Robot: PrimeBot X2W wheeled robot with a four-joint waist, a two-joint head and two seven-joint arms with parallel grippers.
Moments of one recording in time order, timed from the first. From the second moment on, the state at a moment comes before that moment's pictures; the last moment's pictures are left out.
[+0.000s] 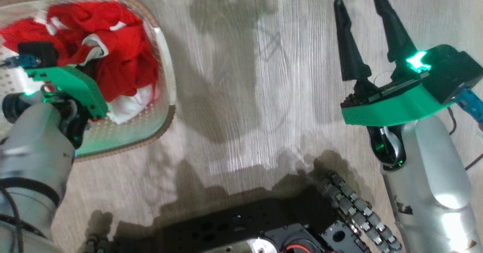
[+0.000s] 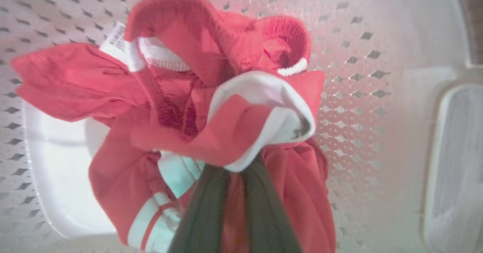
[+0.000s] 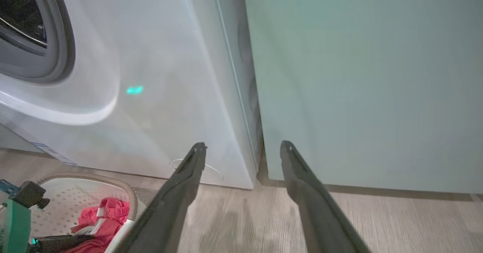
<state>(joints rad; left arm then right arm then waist) -0.98 0.30 -0.75 1.21 -0.97 -0.13 -0.18 -0.48 -0.06 0.15 0.05 0.26 0.13 -0.25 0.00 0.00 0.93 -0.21</state>
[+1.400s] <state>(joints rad) -0.35 0.45 -0.44 0.11 -0.58 0.23 -0.25 -0.27 -0.06 0.01 0.16 0.20 0.13 -0.19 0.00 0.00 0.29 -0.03</state>
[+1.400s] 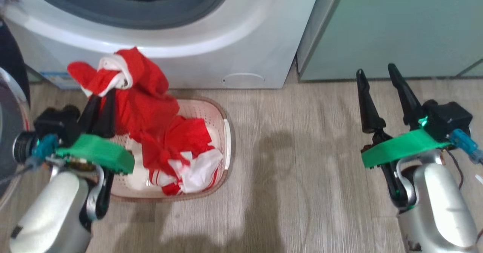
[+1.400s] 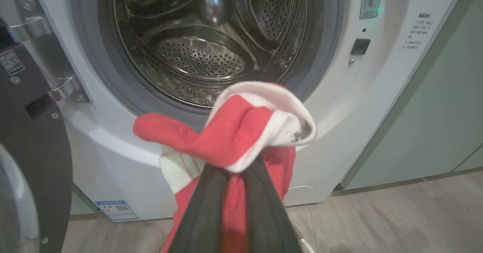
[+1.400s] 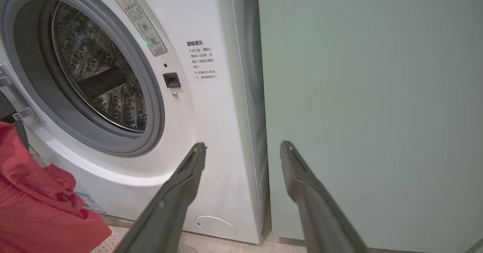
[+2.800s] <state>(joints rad) -0.07 0.45 -0.38 0.01 -0.60 0.33 -0.24 -0.05 -0.05 -0.02 0.11 0.22 0.13 -0.10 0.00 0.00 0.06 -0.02</state>
